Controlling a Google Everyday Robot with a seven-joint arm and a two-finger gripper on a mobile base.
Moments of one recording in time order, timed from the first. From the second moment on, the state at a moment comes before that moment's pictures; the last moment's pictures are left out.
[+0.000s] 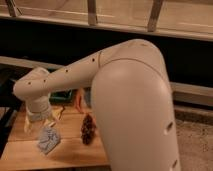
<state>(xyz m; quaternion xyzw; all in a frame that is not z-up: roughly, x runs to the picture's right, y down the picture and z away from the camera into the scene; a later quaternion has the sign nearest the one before) -0.289 0.173 0.671 -0.39 0.13 0.49 0.76</state>
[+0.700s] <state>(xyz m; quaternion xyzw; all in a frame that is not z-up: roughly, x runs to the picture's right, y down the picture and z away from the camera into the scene) -0.342 0.229 0.716 -0.41 0.19 0.45 0.77</state>
